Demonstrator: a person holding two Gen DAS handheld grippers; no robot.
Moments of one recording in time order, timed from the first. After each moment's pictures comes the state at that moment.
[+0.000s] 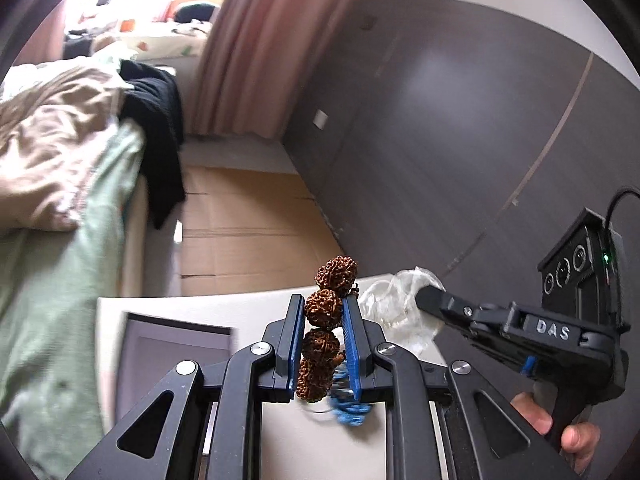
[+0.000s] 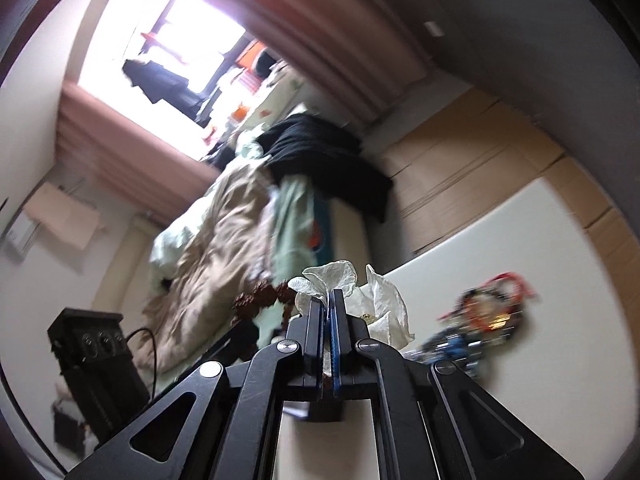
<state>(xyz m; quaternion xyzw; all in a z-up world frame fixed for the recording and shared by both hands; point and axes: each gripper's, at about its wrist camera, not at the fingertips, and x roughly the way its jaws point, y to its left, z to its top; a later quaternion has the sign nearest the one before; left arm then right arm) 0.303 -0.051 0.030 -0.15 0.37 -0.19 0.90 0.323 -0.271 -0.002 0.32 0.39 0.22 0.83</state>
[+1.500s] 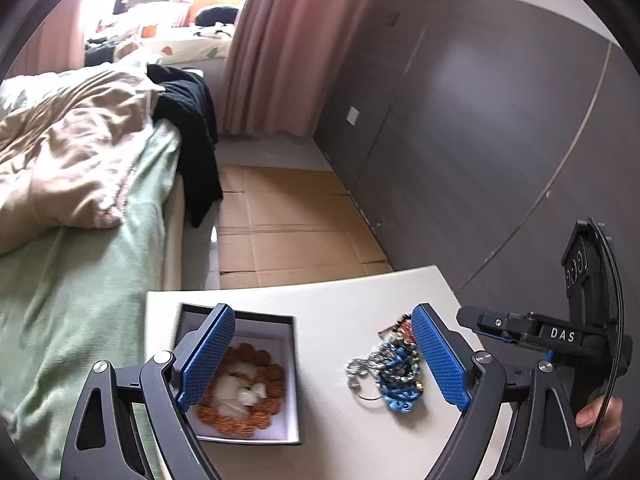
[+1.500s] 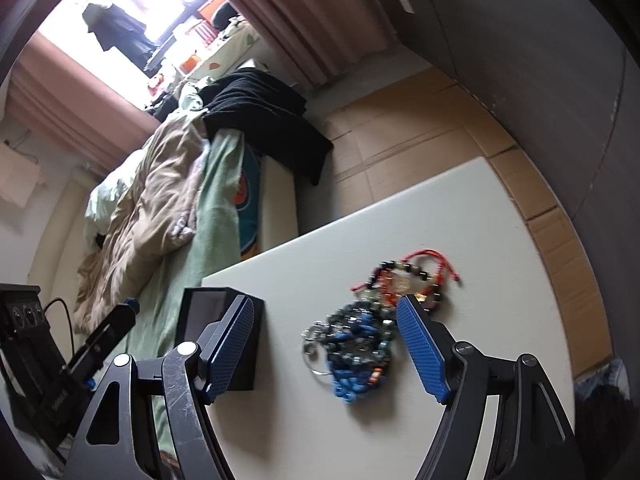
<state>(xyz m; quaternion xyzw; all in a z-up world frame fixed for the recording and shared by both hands) 0.302 -0.042 0.019 -0.11 0.39 -0.15 0.90 0.332 -0.306 -0.033 0.22 0.49 0.13 0.83</state>
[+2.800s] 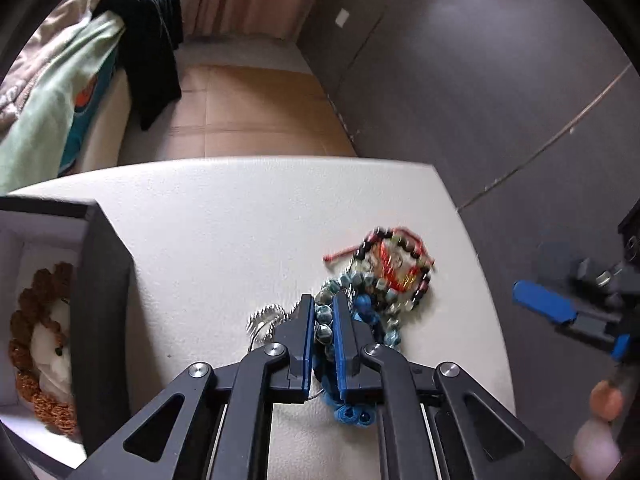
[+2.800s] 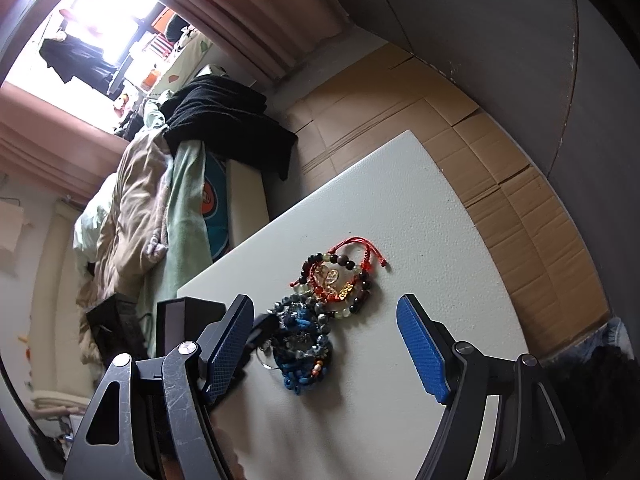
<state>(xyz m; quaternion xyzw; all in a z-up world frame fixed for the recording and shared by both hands) 0.344 -0.132 -0.086 -0.14 0.52 -0.19 0.82 0.331 -0.353 -0.054 0.27 0.52 0.09 0.81</state>
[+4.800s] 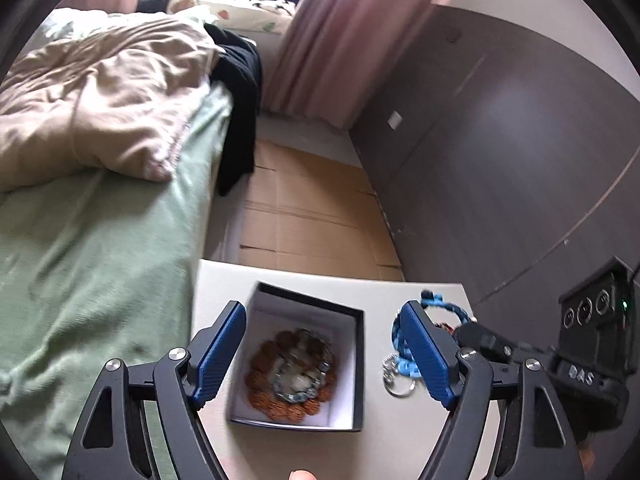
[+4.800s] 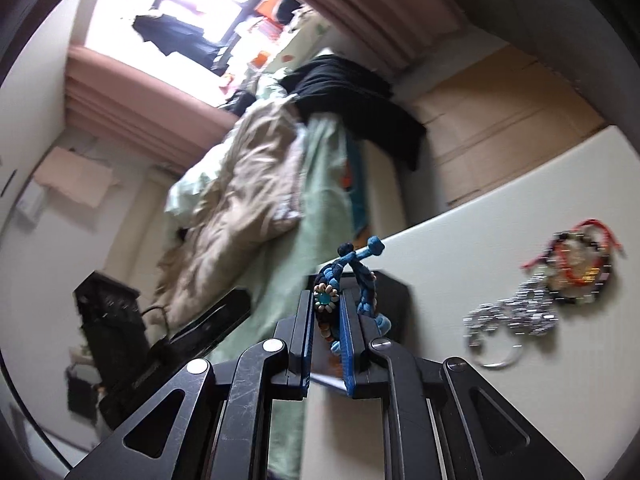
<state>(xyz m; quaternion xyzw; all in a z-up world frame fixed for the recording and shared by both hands) 0.303 0.040 0.012 -0.21 0.41 -0.09 0.88 0.332 -0.194 -0.024 0.30 0.45 0.29 0.79</state>
